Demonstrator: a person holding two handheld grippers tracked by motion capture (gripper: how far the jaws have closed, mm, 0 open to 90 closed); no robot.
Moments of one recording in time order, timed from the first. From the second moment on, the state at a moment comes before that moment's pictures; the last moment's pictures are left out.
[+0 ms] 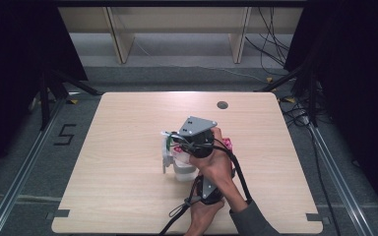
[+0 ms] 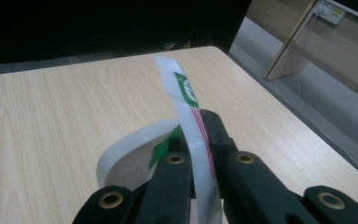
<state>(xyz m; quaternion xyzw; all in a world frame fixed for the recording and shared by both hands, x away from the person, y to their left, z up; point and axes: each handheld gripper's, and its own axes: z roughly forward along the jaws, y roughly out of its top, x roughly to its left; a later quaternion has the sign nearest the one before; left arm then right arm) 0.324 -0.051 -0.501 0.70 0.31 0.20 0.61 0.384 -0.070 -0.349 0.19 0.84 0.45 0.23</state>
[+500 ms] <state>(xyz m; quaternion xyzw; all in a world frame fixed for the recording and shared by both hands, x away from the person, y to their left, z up) 0.324 -0.051 -0.502 0.69 0.31 0.20 0.62 0.383 -0.070 -0.349 0.20 0.84 0.45 0.22</state>
